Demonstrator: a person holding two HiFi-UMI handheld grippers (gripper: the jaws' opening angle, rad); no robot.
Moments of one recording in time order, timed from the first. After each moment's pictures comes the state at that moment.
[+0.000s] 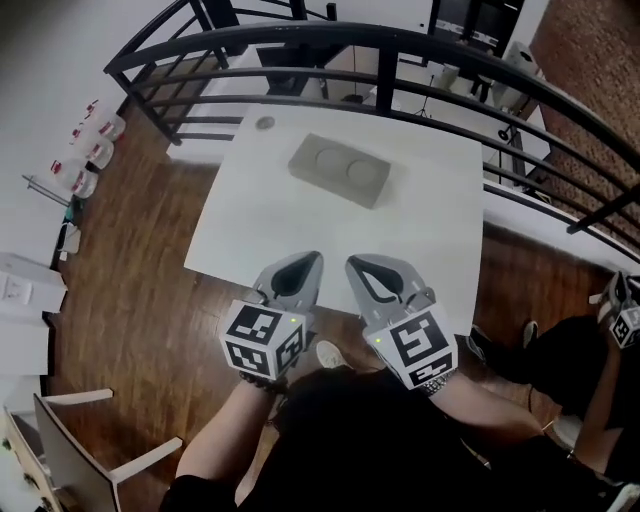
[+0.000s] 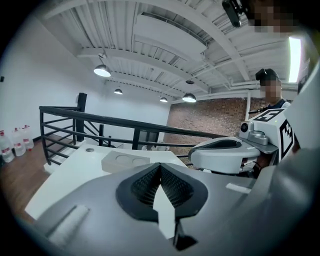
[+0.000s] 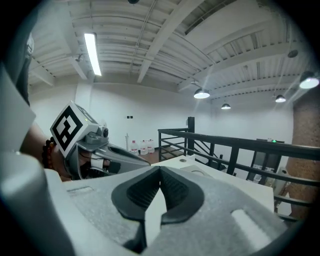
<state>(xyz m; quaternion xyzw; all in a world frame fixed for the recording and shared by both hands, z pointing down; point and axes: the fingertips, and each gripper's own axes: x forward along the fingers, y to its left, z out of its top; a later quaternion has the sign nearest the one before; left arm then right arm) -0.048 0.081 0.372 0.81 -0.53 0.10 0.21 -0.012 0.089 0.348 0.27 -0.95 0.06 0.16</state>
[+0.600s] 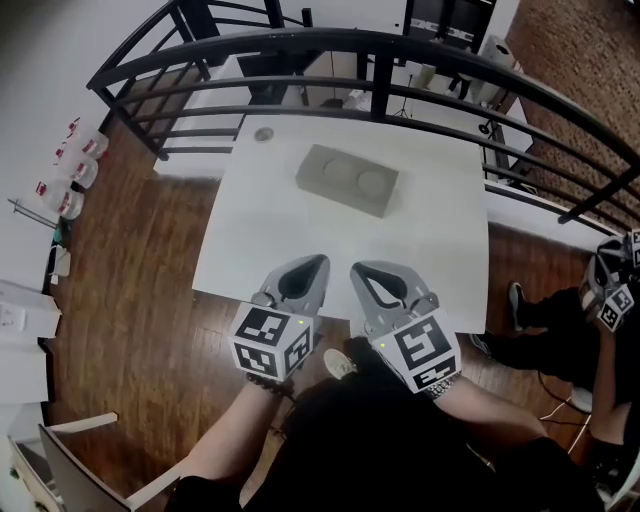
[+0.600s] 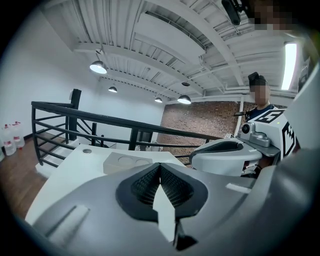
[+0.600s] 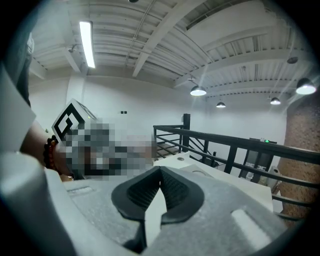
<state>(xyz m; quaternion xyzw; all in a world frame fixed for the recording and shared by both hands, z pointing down) -0.090 0.061 0.356 0.84 -0.49 0.09 0.22 -0.057 0.077 0.334 0.31 -0.93 0.06 0.19</state>
